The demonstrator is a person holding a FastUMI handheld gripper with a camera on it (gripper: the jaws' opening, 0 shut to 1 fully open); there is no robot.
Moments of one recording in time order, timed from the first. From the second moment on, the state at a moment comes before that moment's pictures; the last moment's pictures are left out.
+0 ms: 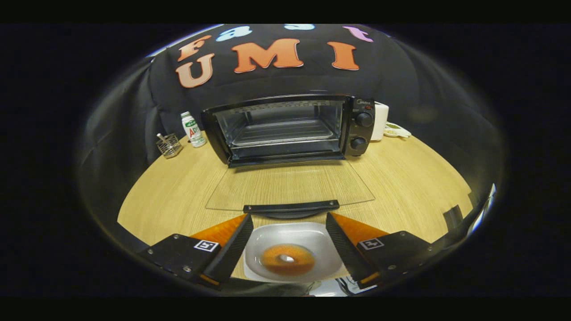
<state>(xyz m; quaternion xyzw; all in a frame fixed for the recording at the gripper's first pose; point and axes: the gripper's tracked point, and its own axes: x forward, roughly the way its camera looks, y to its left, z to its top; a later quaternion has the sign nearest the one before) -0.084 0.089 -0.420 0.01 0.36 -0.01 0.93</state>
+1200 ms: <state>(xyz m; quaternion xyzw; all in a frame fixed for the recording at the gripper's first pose) -0.162 0.098 -0.485 -0.02 0.46 -0.01 0.89</state>
